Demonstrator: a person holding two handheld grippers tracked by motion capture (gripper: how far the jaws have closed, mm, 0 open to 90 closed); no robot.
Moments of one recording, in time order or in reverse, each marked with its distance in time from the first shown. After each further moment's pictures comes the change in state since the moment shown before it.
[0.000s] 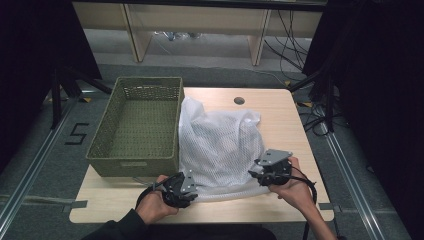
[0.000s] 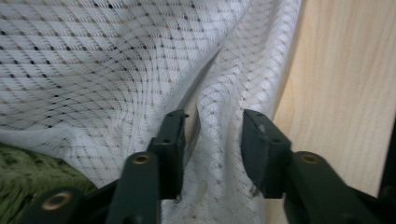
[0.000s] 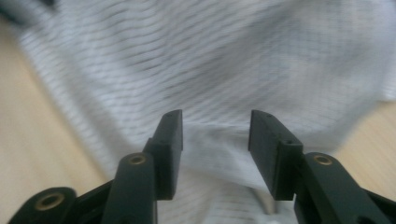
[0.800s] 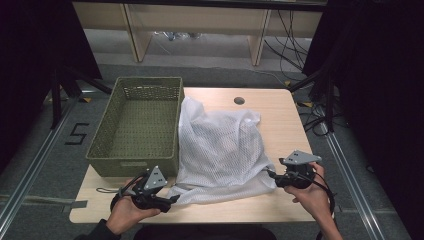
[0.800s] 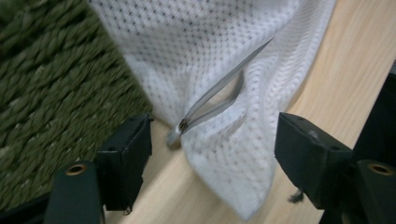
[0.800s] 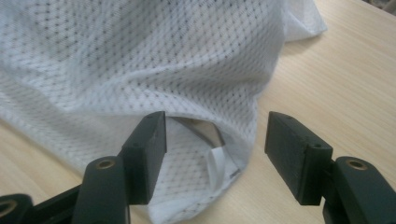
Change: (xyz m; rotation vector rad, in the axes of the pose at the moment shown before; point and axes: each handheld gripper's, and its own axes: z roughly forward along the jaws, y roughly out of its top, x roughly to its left) left arm 0.019 -0.048 -0.050 -0.119 0.051 -0.245; right arm -0.016 -0.042 -0.026 -0.029 -0.125 0.218
